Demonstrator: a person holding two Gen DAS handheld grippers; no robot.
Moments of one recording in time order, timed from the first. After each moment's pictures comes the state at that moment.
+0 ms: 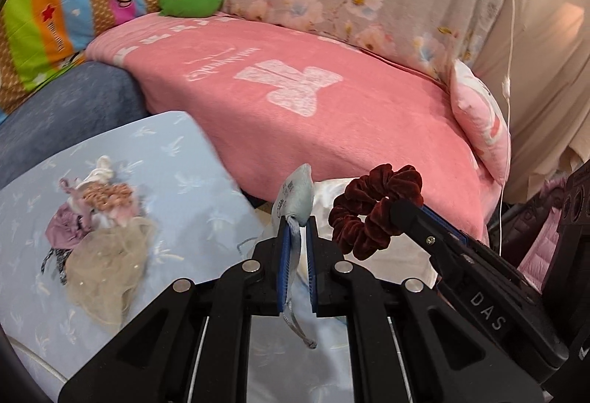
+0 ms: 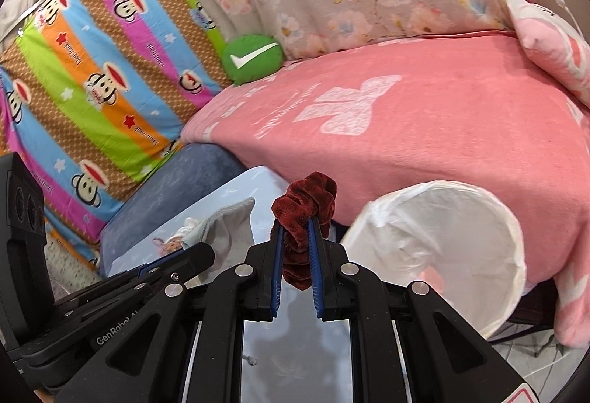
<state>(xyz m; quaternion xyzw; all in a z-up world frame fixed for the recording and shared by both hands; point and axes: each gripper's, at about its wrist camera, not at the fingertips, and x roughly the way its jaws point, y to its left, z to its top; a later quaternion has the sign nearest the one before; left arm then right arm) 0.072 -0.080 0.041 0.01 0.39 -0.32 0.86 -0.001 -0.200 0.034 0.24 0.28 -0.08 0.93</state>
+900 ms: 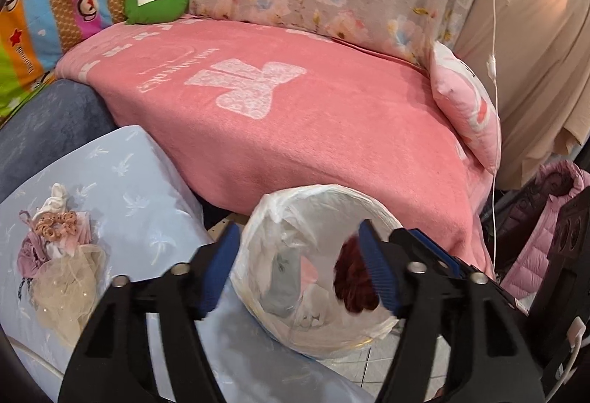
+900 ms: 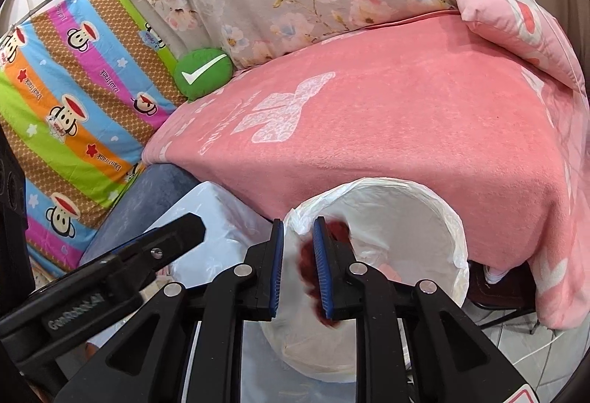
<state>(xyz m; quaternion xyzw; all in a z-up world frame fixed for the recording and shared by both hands) 0.072 -0.140 0.041 0.03 0.39 -0.34 0.86 -0.020 -0.266 0.009 0.28 0.28 -0.14 0.91</state>
